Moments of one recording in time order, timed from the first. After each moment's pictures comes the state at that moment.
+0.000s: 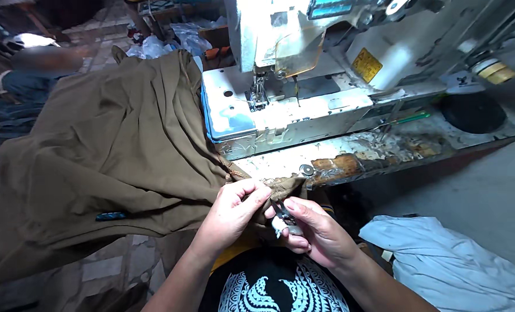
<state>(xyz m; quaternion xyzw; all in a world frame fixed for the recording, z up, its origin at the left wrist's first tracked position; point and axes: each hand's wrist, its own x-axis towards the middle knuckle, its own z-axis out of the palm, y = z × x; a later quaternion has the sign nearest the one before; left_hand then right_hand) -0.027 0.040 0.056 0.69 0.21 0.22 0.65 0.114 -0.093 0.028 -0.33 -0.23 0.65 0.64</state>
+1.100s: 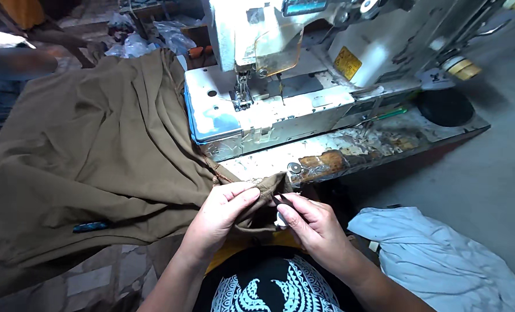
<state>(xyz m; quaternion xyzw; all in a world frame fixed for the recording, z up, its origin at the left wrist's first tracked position) -0.023 0.039 0.056 0.58 0.21 0.19 0.77 0.120 -0.104 0.022 -0.62 -0.54 0.19 0.54</state>
